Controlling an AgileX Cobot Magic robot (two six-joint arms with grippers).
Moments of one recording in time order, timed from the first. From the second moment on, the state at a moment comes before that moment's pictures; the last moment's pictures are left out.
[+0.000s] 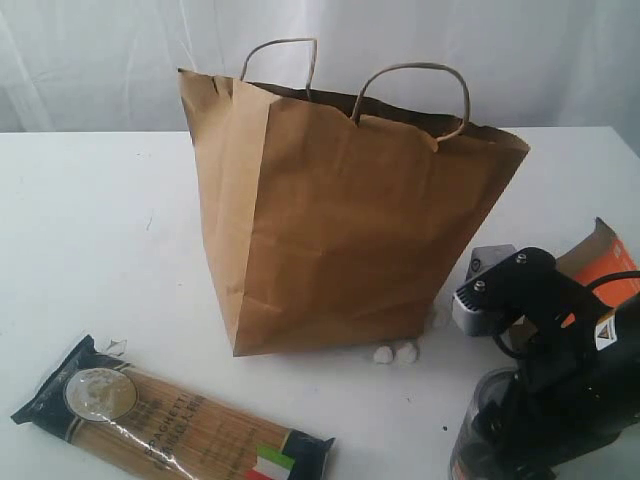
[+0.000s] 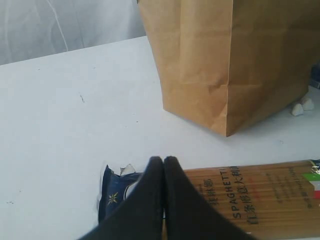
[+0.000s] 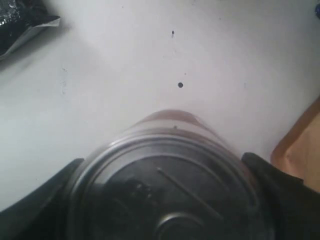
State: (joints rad) left arm -0.45 0.01 0.02 -0.19 0.26 0.20; right arm 0.46 1.20 -0.60 0.25 0.74 -0.40
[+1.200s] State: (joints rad) left arm -0.49 0.11 -0.55 -0.68 0.73 0.25; right arm 0.46 1.20 -0.60 0.25 0.77 -0.35
